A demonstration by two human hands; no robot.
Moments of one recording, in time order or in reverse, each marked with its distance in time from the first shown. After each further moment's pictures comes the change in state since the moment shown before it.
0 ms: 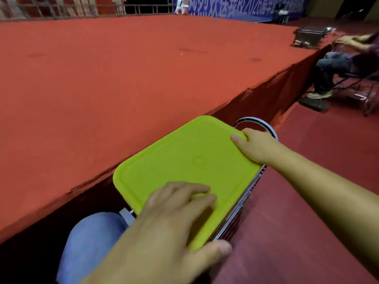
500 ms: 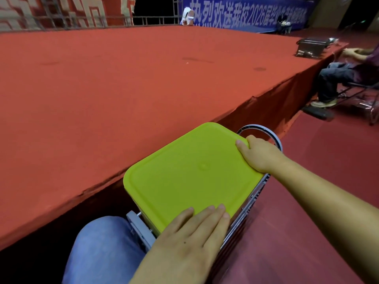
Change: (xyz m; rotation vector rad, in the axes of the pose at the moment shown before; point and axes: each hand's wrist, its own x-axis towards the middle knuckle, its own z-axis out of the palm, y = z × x) left_hand -0.023 0.002 0.044 0.289 0.048 0.215; right_hand 0.001 -0.006 0.010 -0.002 0.006 0.037
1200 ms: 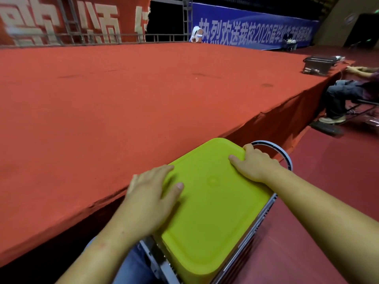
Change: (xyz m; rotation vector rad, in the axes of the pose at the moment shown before) left_hand 0.025 -0.113 -0.030 -0.346 -0.053 -0.696; right_hand 0.002 -0.048 -0.006 -0.072 -0.035 0.051
